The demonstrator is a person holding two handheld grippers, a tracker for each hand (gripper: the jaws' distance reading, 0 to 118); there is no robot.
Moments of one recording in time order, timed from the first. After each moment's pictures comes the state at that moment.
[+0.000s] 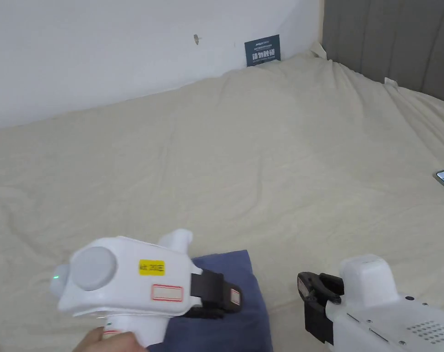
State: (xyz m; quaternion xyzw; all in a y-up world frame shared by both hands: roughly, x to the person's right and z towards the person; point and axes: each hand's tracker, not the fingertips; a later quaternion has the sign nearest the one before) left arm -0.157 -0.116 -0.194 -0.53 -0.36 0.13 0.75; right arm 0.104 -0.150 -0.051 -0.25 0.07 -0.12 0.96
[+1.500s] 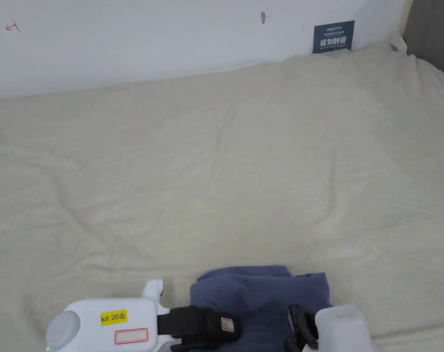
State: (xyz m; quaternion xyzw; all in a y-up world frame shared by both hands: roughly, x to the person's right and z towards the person) left arm -0.293 -0.246 -0.249 -0.54 -0.35 0.39 0.66; right arm -0.008 -0.199 -0.119 -0.25 0.07 -0.07 0.96
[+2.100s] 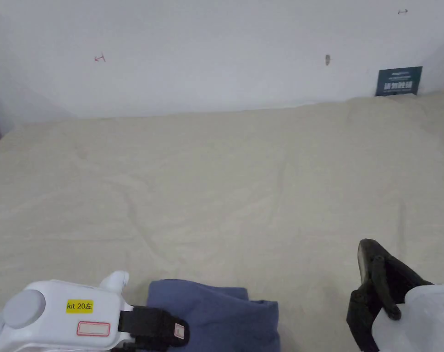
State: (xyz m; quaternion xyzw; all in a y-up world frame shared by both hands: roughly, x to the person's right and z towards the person) left arm -0.443 -0.162 -0.242 -0.52 -0.23 0.25 0.78; right arm -0.057 -0.091 -0.120 -0.01 0.05 0.00 1.00
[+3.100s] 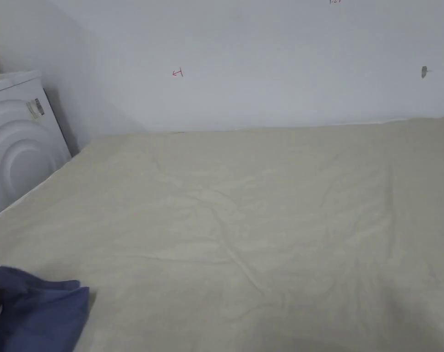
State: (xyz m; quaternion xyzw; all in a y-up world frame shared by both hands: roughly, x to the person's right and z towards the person) left arm -0.801 -0.110 -0.268 -0.57 0.23 -0.02 0.79; right arm -0.163 -0.075 -0.173 -0.02 0.07 0.02 1.00
